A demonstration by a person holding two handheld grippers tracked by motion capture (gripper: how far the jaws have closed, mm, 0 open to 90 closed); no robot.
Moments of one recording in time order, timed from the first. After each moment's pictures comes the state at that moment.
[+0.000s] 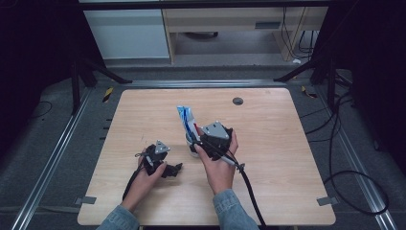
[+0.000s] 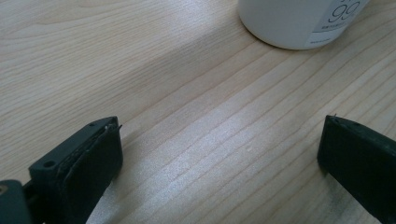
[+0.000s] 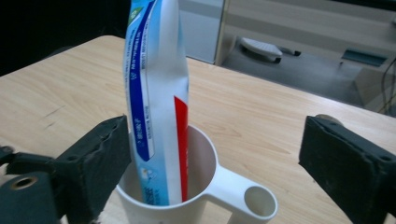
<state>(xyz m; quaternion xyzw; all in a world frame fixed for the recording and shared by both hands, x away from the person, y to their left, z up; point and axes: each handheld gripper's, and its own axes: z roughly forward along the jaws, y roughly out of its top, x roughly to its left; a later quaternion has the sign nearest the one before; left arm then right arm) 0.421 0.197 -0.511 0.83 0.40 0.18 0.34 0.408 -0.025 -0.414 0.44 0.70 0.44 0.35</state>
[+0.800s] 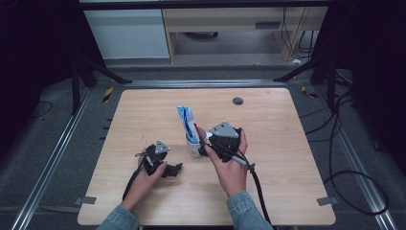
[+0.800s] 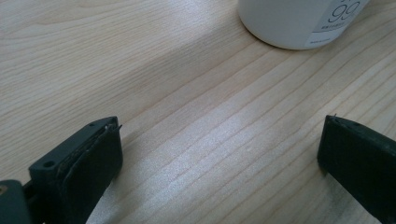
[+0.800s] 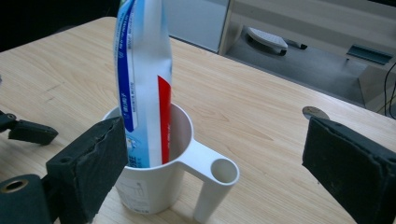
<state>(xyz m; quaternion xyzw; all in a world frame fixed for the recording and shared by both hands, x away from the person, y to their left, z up) 0.421 0.197 -0.511 0.83 0.40 0.18 0.34 0.400 -0.051 -0.402 0.42 0.73 0.42 0.34</state>
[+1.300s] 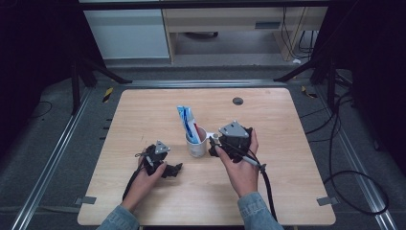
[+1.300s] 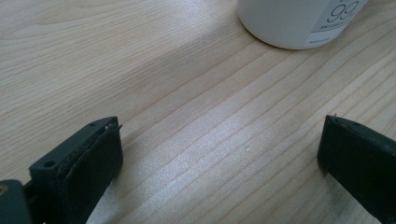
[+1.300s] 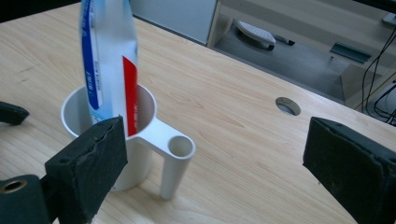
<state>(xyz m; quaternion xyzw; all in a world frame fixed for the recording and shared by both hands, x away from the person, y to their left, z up) 0.421 0.196 -0.511 0.83 0.40 0.18 0.34 0.395 -0.079 -0.396 0.42 0.74 0.39 0.36</state>
